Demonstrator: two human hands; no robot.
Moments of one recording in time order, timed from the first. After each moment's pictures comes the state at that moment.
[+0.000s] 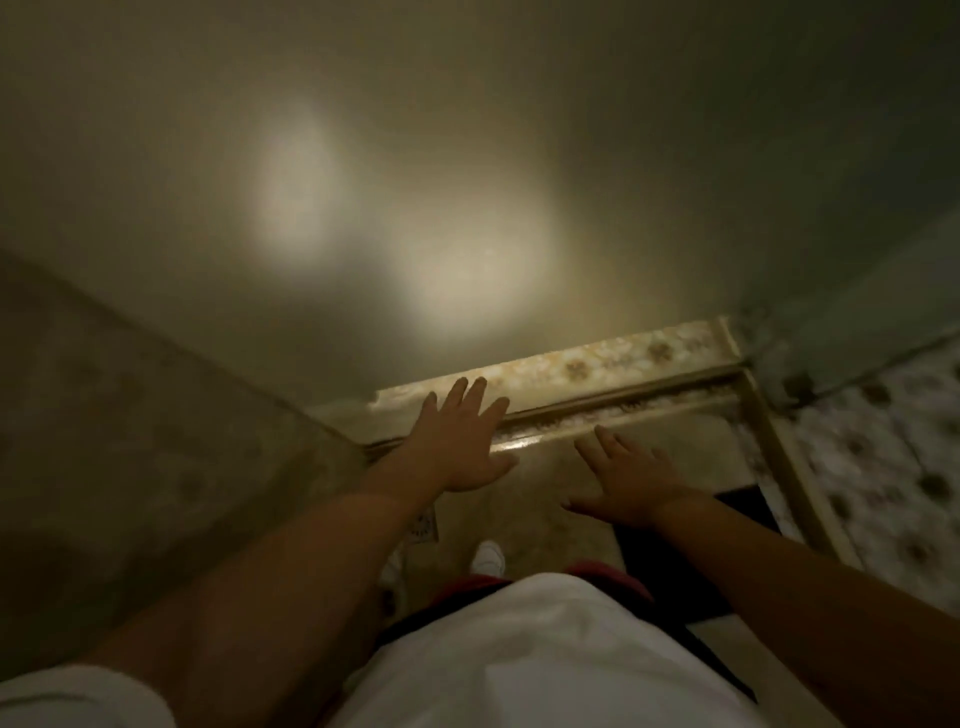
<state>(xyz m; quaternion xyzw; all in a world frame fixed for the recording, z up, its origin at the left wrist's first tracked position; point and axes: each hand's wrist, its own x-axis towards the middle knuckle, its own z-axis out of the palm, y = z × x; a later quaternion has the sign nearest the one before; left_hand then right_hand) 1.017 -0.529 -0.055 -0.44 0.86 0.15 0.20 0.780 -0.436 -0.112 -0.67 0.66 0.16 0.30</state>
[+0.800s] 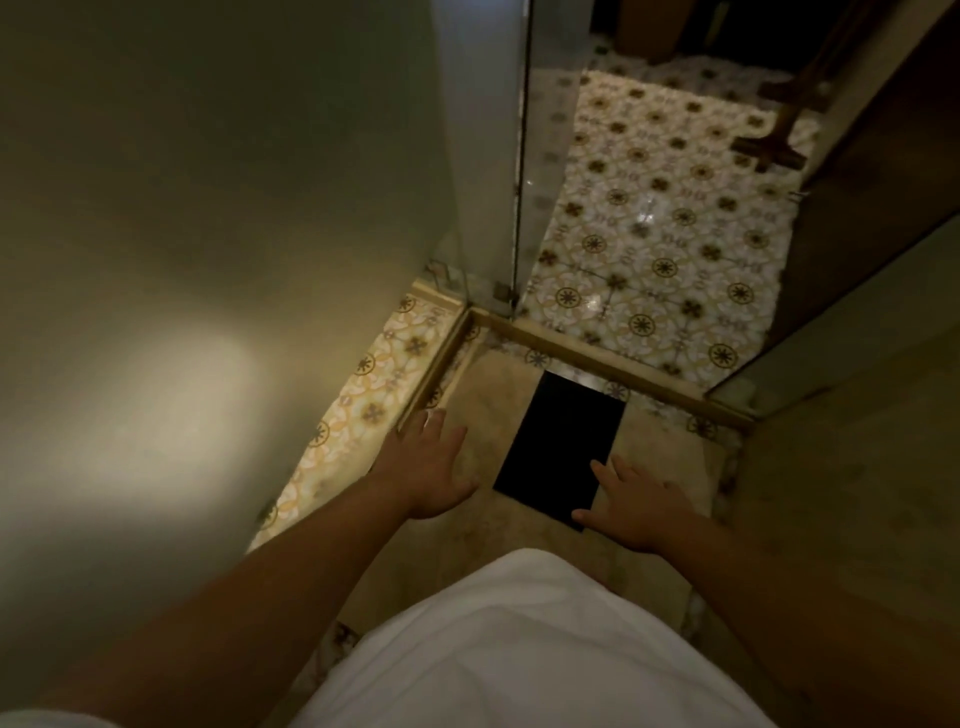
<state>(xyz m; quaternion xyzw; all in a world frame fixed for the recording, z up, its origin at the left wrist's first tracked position) 0.817 -0.456 -0.072 -0.07 0.95 0.07 0.28 0.723 -0.167 -0.119 -0.23 0.89 0.05 0.39</state>
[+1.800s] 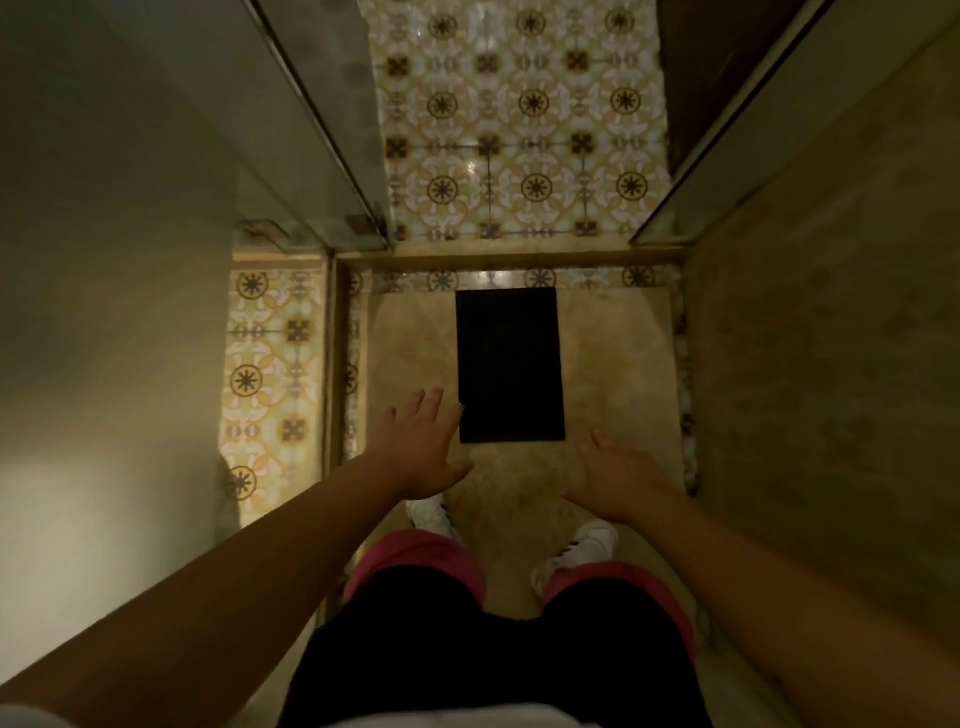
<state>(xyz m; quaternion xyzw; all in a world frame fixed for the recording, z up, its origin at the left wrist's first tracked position) 0.655 -0.452 -0.234 0.18 0.91 0.01 0.38 0.698 -0.175 -0.259 -0.04 0.88 -0.08 0.46</state>
